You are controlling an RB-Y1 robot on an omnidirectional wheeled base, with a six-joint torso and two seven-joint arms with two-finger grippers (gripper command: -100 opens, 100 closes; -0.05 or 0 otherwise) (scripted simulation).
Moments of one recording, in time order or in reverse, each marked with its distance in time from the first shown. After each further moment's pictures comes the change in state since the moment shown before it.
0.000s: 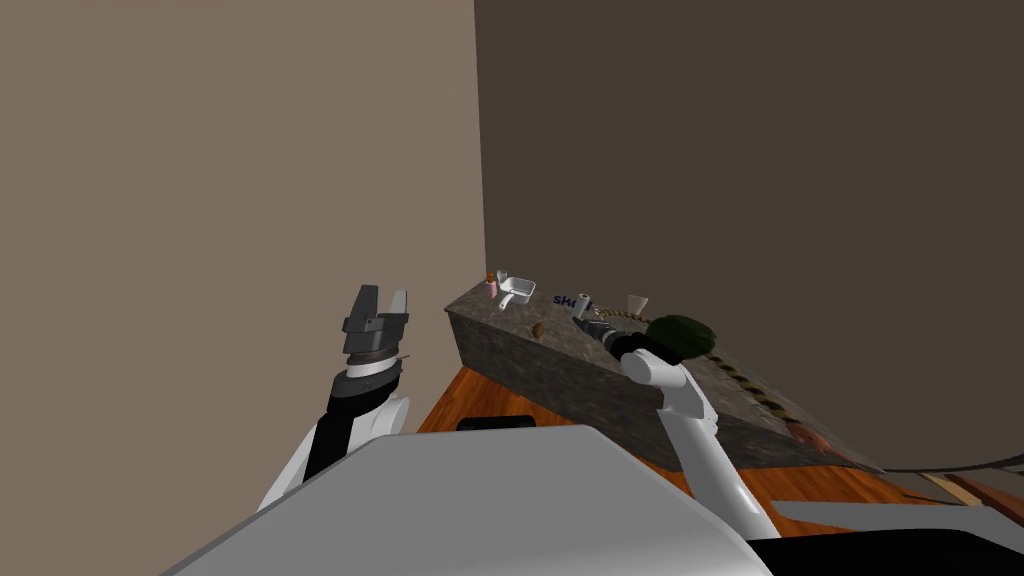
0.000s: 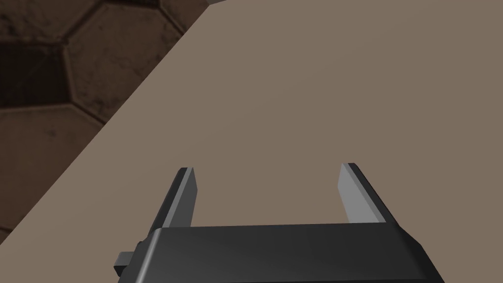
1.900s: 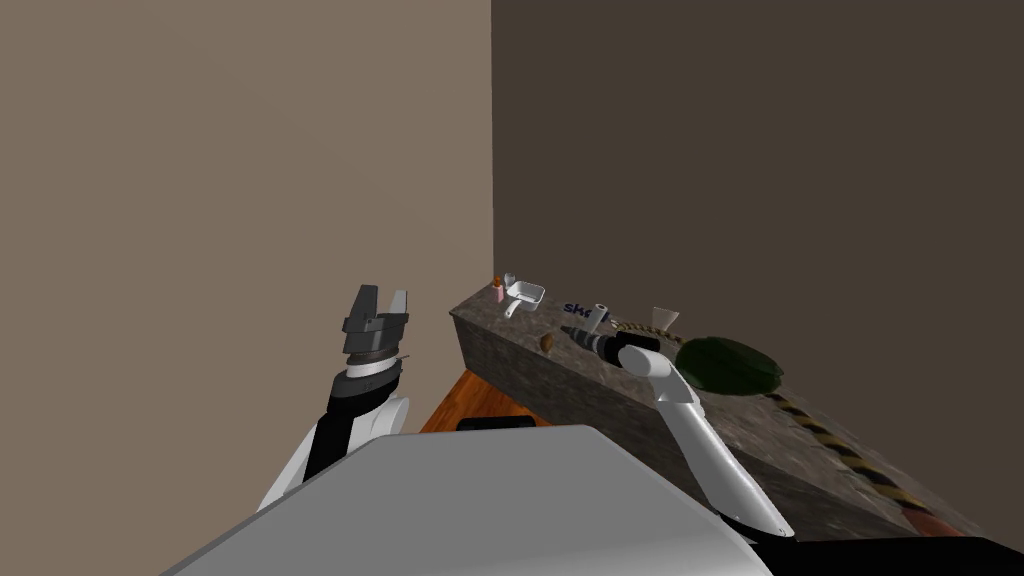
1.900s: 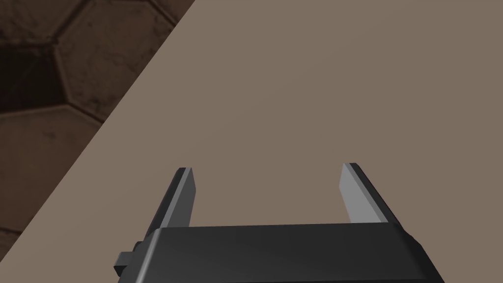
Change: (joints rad) left arm 0.000 0.000 0.000 0.000 0.000 0.000 0.000; right arm -0.041 -0.114 0.095 0.107 -0.278 0.255 -0.486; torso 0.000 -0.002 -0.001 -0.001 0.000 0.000
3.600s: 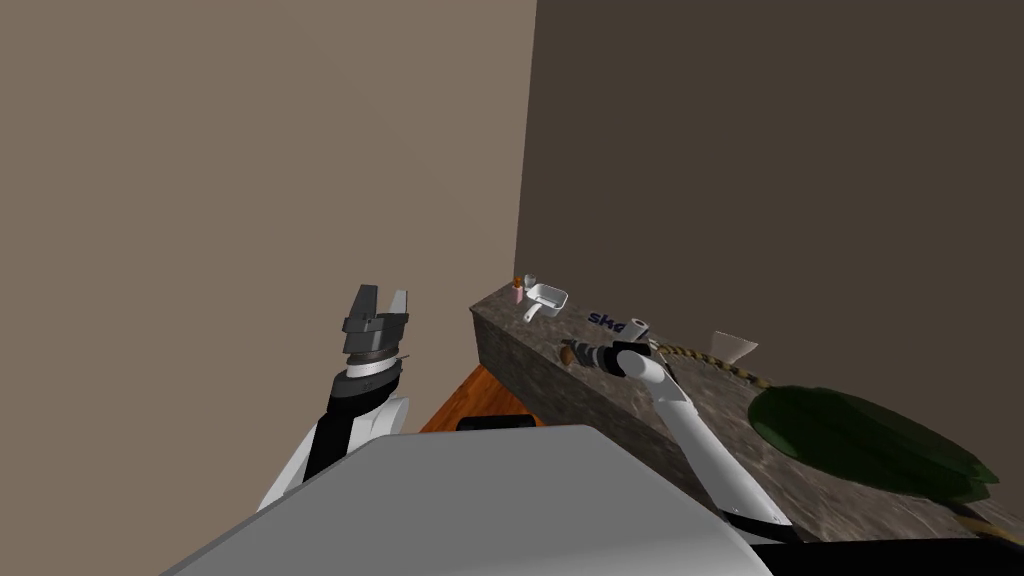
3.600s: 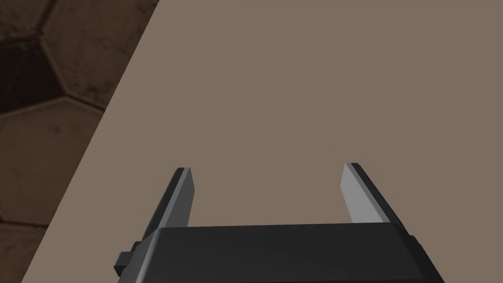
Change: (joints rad) left arm 0.000 0.000 0.000 0.000 0.000 0.000 0.000; right arm -0.008 -0.045 0.061 0.213 -0.127 0.074 -0.214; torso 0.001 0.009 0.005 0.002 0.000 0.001
